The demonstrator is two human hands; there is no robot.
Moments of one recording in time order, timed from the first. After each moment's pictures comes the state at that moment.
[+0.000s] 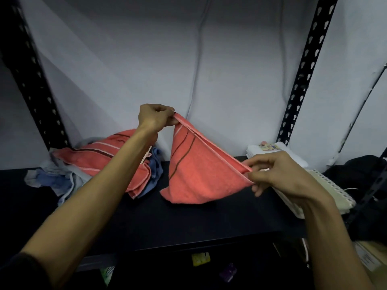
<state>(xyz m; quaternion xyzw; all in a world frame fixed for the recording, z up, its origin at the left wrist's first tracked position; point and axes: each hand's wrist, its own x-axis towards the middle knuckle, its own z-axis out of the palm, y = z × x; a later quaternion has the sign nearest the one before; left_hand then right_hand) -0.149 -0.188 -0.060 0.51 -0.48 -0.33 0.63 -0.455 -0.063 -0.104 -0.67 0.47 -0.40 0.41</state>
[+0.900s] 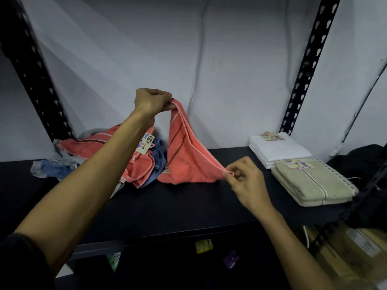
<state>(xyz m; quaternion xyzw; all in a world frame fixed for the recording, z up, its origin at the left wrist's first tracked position) -0.133 -0.193 -0.049 0.51 -0.48 -0.34 0.63 -0.401 -0.087 -0.206 -0.70 0.48 -0.51 0.14</state>
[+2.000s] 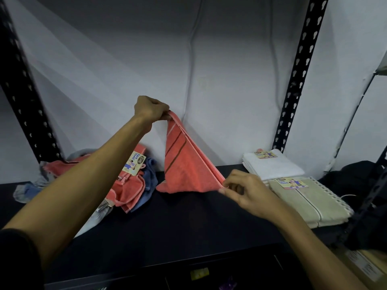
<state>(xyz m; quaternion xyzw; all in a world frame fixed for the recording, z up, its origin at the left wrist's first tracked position) -0.140 -0.245 -0.021 0.56 -0.52 -0.27 0.58 -0.441 -0.104 -0.156 -0.85 0.41 -0.32 0.11</state>
